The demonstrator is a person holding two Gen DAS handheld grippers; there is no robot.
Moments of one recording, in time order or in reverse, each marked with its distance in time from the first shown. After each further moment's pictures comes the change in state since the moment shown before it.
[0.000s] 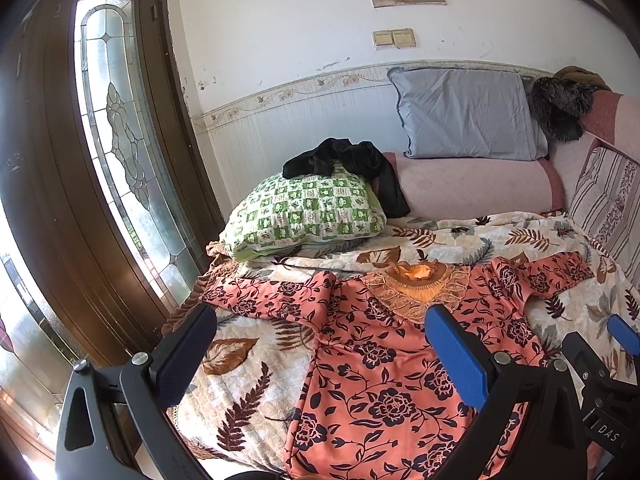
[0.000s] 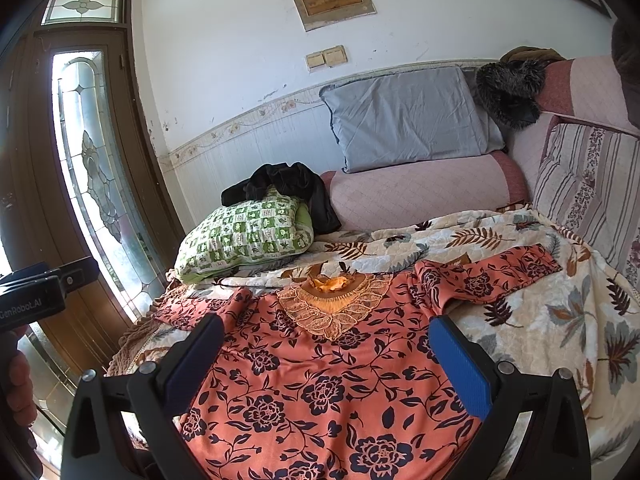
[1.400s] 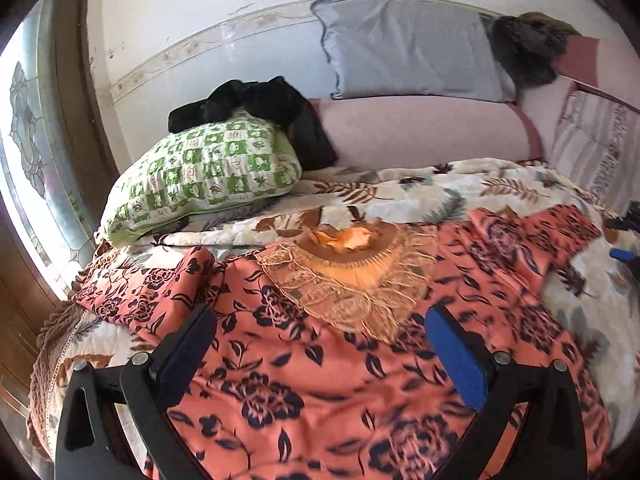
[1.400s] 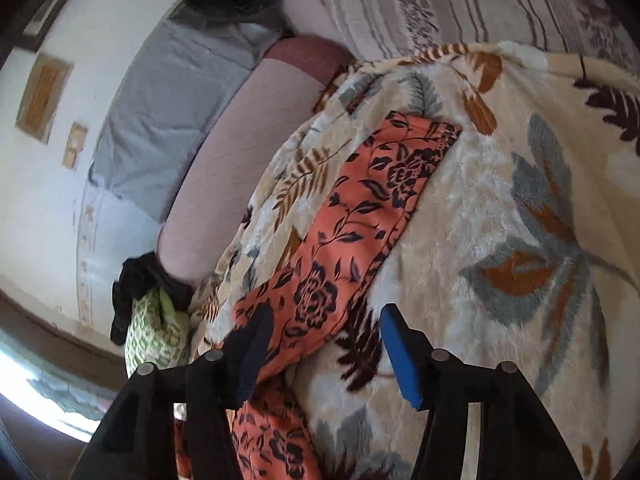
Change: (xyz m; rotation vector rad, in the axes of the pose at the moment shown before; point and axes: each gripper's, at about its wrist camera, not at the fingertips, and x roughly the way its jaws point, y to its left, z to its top) left arm 0.243 -0.127 -0.053 0.058 0.072 -0.193; right arm 0.203 -0.392 -0.014 0.854 0.160 -0.136
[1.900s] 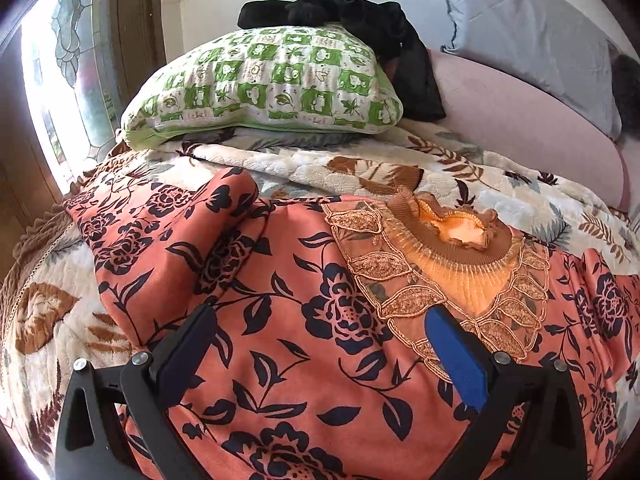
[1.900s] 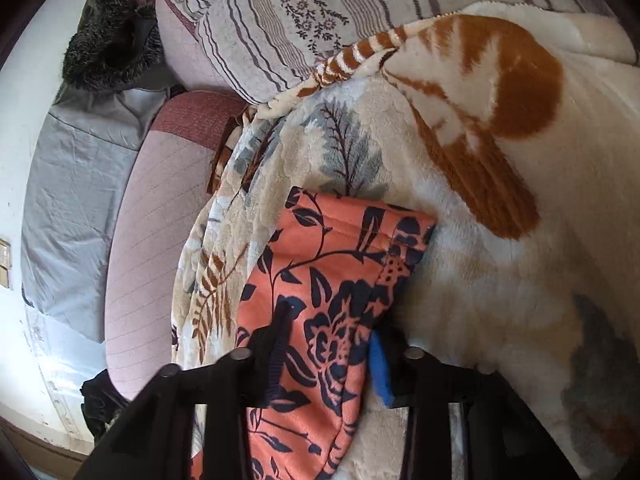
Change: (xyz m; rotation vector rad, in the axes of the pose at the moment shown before) left arm 0.109 0.063 -0.010 -0.289 0.193 0.121; right arm 0.099 -0.043 0.096 0.203 -0.140 -0.168
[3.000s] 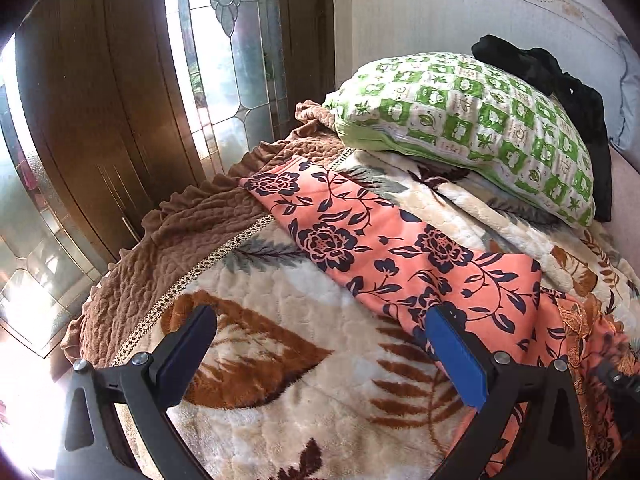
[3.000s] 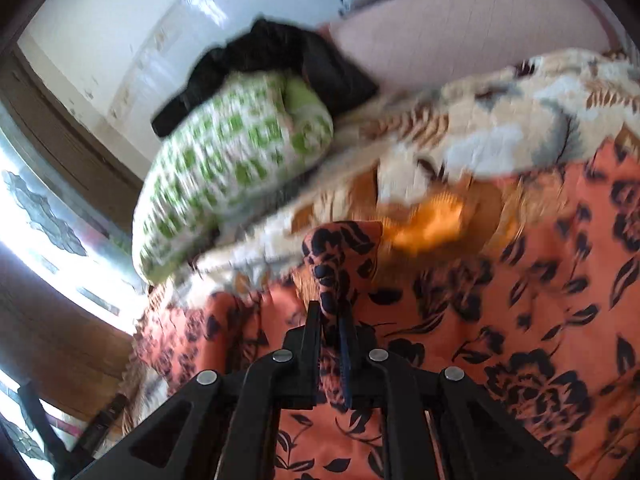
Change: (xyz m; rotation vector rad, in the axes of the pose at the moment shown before) left arm -0.018 0.239 0.036 -0.305 0.034 0.304; right arm -0.003 0.283 -0.481 -0.789 0.464 0.229
